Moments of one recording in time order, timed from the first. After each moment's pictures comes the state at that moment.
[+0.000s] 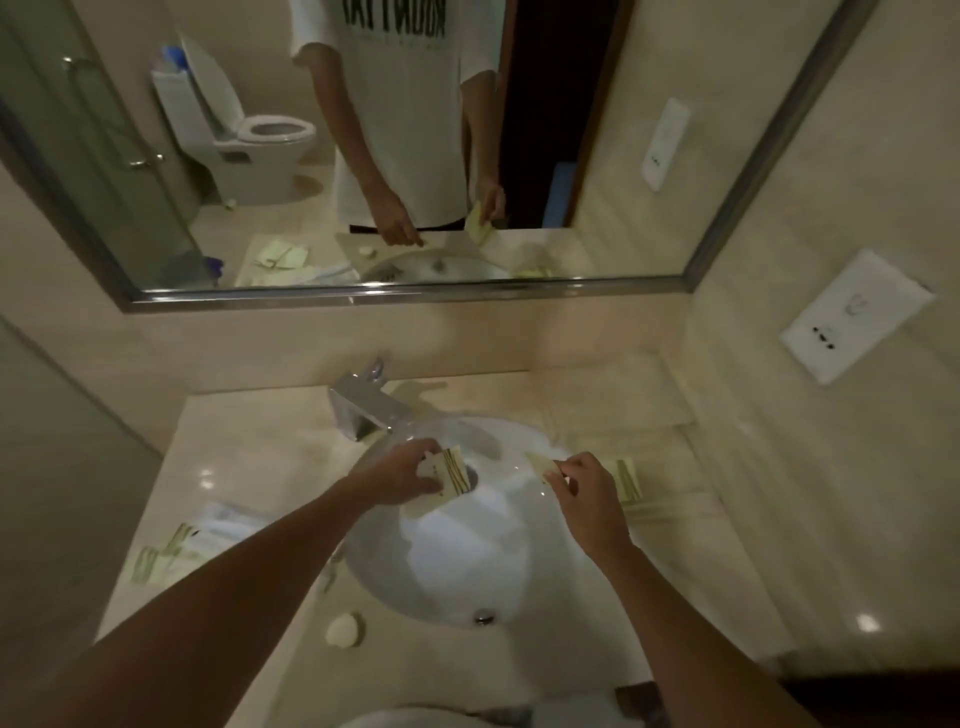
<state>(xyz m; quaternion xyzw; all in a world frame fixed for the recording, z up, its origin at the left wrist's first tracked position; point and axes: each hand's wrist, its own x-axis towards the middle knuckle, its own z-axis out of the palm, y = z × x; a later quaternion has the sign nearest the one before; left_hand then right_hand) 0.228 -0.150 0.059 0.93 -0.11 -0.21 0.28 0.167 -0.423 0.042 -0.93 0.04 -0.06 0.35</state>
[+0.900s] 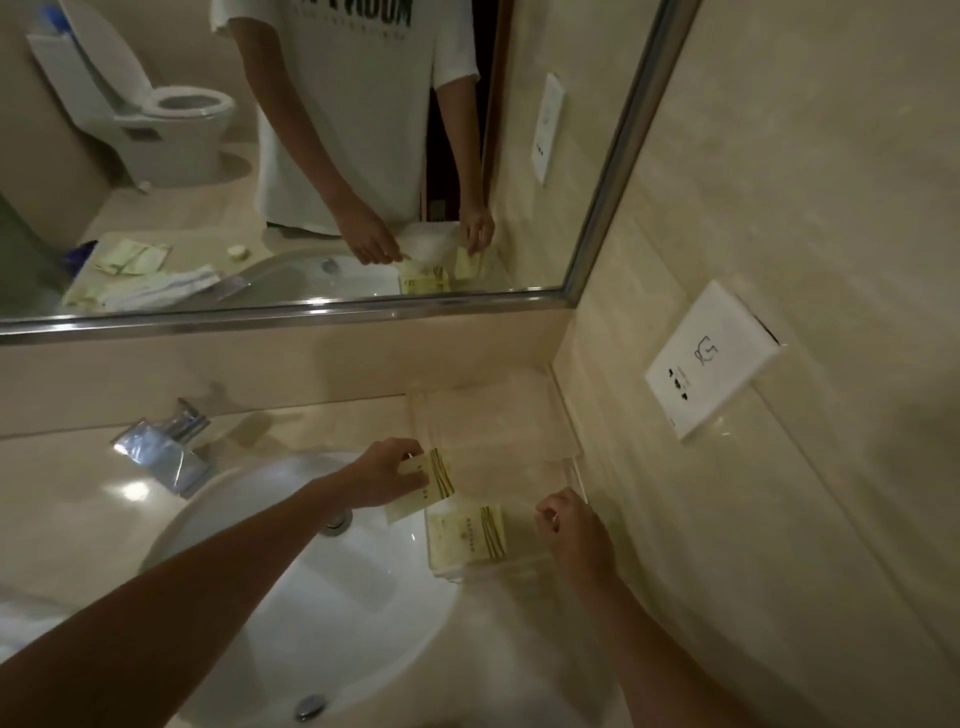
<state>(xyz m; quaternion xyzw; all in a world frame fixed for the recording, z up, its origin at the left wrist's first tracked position) 0.323 -0.373 0.046 0.91 -0.12 -0.24 0.32 0.226 -0.644 -0.005 -0.97 0.09 0.02 0.22</state>
